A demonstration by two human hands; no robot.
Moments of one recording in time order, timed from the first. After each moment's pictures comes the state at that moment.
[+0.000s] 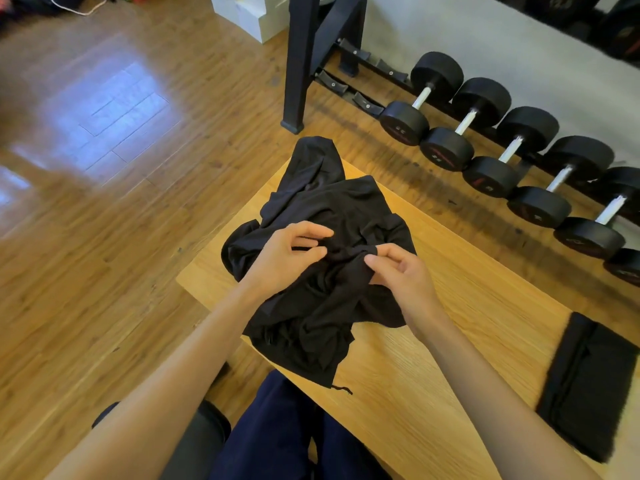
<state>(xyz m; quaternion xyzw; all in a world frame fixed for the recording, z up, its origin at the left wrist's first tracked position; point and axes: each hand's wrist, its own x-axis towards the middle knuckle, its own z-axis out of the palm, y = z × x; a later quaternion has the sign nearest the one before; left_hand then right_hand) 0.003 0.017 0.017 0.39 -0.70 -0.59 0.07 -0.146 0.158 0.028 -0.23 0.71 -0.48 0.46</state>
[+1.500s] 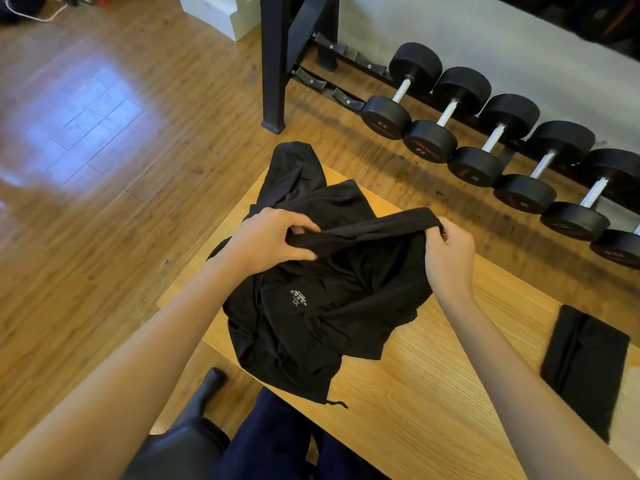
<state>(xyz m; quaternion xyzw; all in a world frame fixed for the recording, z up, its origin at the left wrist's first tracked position) -0.033 -0.040 0.024 0.29 -0.89 -0.35 -0.09 -0.214 0.148 0.024 -0.17 0.86 -0.45 0.19</state>
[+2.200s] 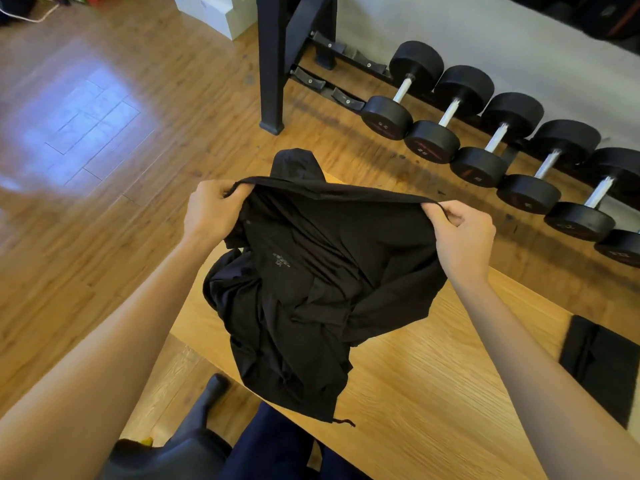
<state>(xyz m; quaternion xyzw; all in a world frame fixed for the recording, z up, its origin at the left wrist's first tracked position) -0.024 -0.110 0.015 0.54 -0.73 -0.41 0.12 -0.246 0.117 0.026 -0.20 0.88 -0.41 0.12</state>
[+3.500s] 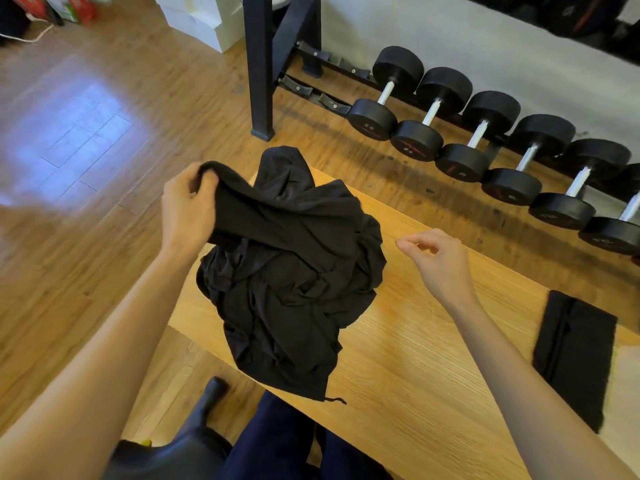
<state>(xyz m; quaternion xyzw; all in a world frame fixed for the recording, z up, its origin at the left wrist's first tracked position) -0.009 -0.066 0.053 0.50 -0.71 -0.42 0.27 -0.223 0.180 0.014 -0.27 0.87 -0.36 0.21</state>
